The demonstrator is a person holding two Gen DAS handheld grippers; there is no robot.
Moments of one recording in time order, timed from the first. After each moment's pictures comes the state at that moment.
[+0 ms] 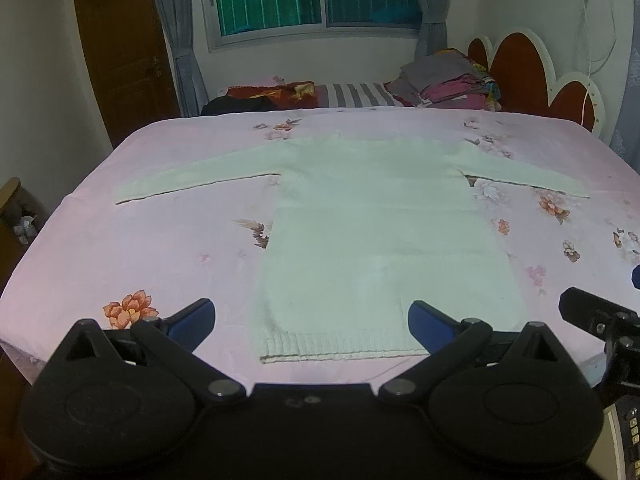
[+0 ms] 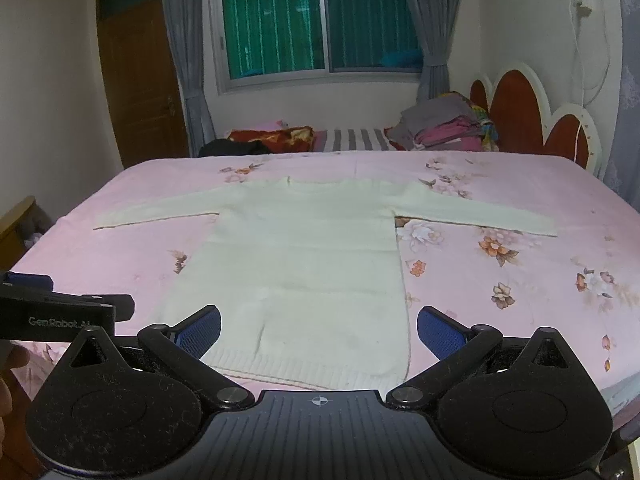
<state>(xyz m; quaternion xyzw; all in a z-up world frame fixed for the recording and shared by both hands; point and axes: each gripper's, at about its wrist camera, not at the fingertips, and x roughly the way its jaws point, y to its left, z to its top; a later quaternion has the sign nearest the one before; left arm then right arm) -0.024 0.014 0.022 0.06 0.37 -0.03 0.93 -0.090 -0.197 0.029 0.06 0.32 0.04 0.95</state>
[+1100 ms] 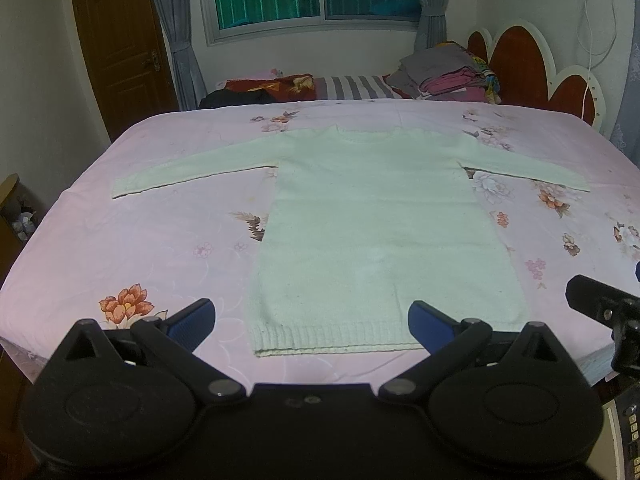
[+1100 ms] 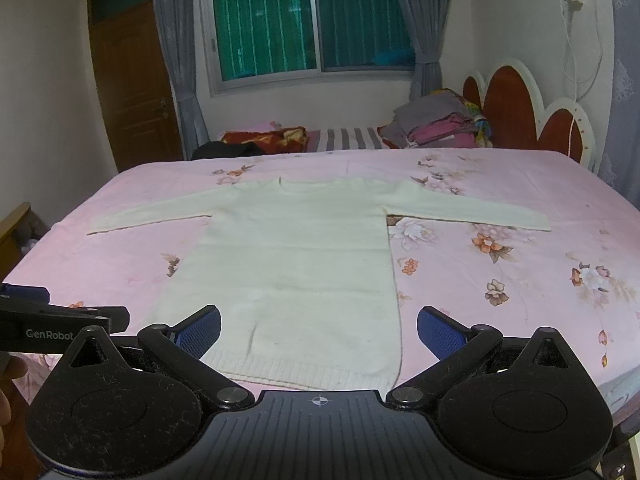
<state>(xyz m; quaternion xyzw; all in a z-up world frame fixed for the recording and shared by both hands) -0.021 0.007 0.018 0.06 0.38 -0.03 0.92 -0.091 -0.204 0.032 0.07 0.32 0.03 0.94</state>
